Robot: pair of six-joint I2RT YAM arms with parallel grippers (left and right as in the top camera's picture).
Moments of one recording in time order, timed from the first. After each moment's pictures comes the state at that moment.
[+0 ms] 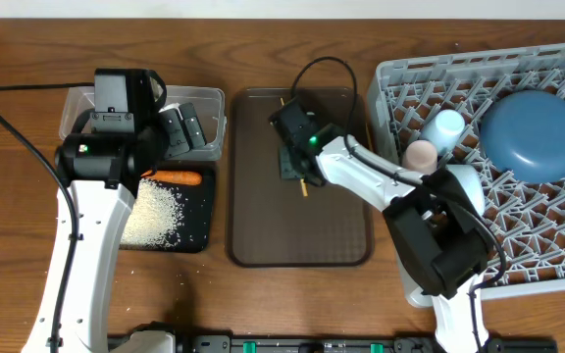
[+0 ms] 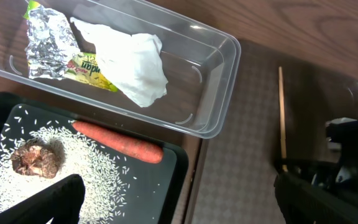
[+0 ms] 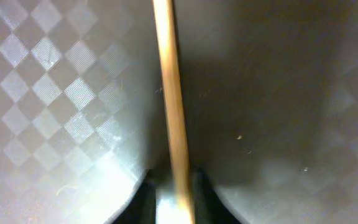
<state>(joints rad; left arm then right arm) -0.04 1.36 1.32 -0.93 0.02 -0.35 0.67 2.13 1.47 -0.58 0.07 0.57</state>
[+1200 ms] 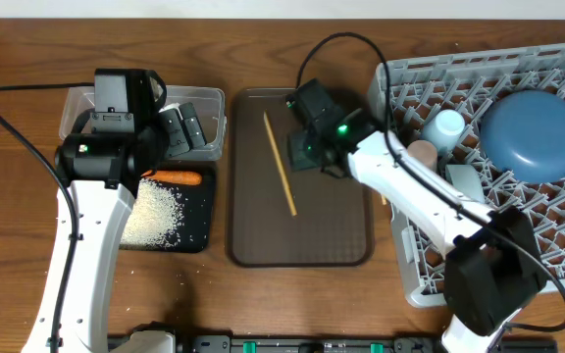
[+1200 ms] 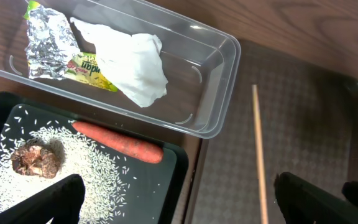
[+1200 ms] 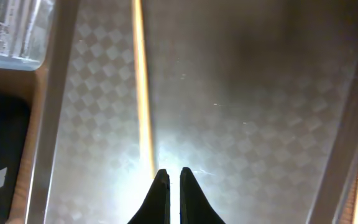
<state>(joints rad) -0.04 1.36 1.32 -0.93 0.02 -0.35 0.62 1.88 1.50 -0.77 0.00 0.44</state>
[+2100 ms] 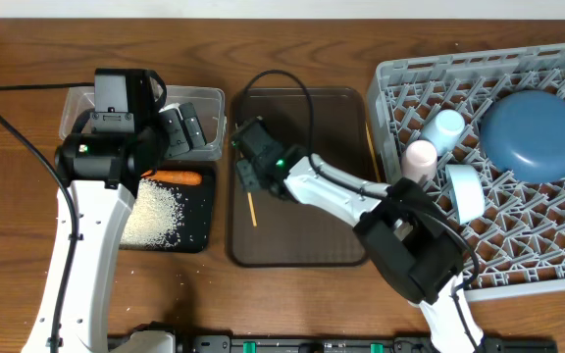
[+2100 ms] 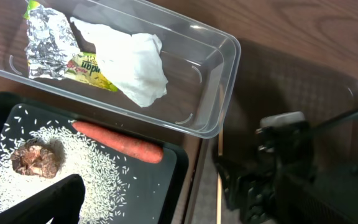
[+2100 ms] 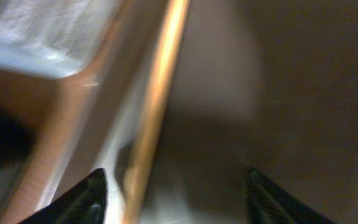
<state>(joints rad) -0.04 1.36 1.32 -0.93 0.02 -0.35 0.82 2.19 1.50 -0.35 0.08 0.40</state>
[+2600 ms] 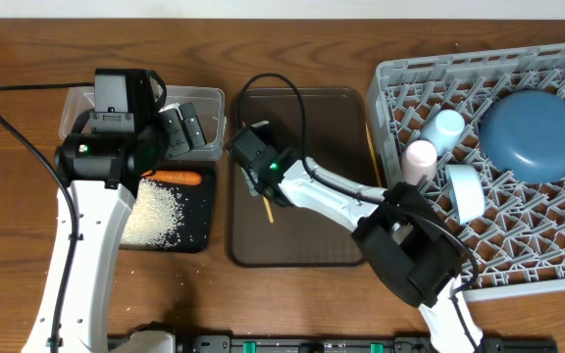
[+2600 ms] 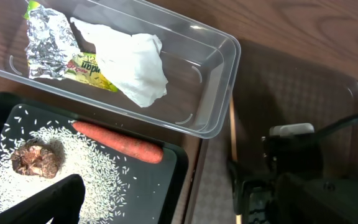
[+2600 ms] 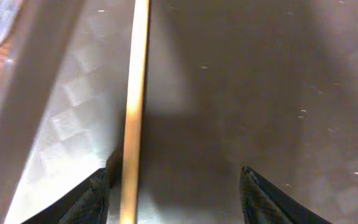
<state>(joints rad) -0.04 1.36 1.32 -0.93 0.02 -0.35 0.83 2.19 1.53 -0.49 0.26 0.45</state>
